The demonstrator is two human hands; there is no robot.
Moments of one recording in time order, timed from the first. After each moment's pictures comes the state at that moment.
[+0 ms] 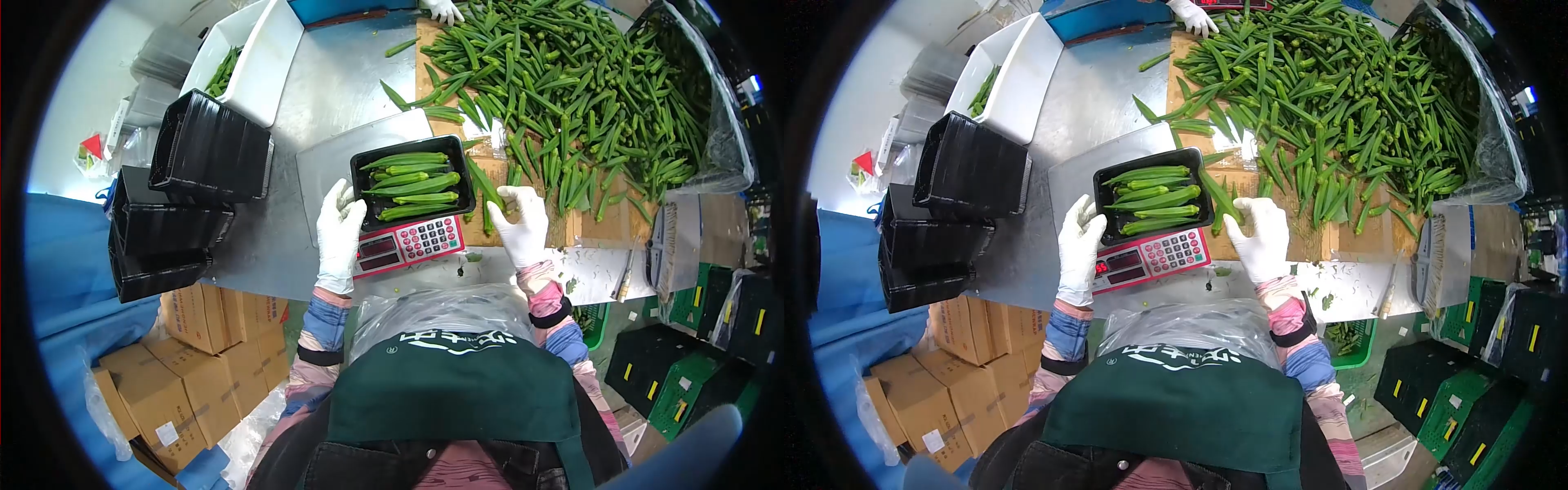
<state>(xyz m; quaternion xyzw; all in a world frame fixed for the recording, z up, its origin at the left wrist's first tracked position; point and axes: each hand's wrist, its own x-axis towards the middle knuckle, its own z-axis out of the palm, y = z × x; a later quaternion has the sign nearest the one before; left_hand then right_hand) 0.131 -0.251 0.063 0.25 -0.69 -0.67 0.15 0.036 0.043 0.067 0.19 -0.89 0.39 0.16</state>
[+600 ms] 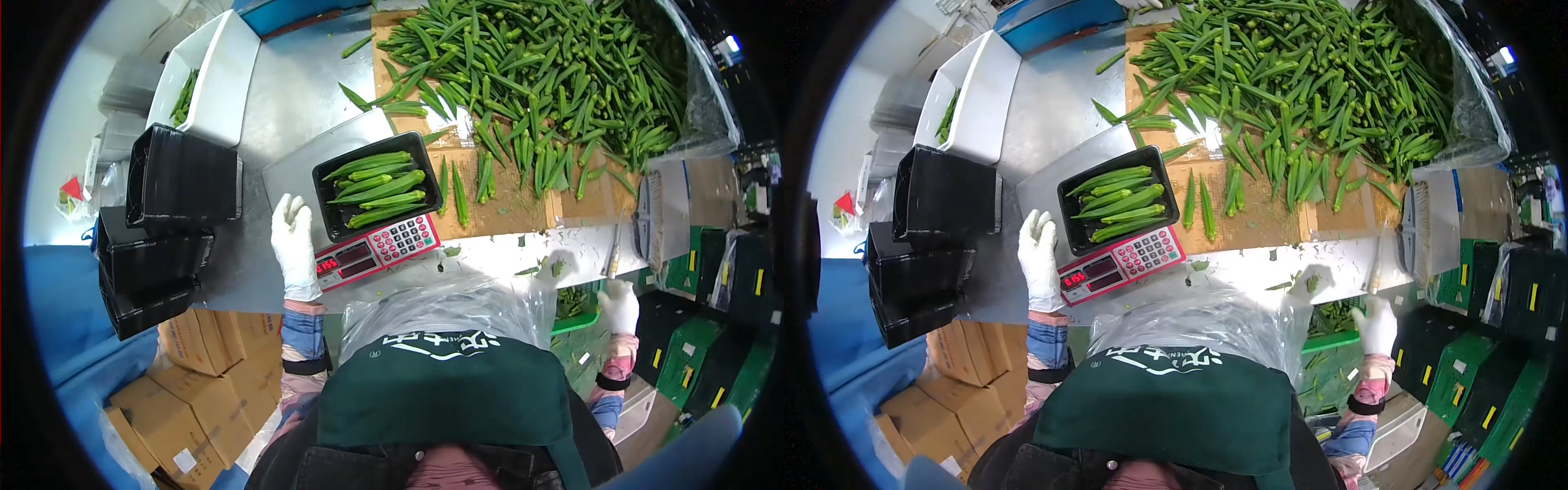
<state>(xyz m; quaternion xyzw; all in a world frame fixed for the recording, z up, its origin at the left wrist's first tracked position) 0.128 -0.273 0.060 0.31 -0.70 -0.61 0.20 0.161 0.367 0.066 -0.08 -0.99 0.09 -0.04</state>
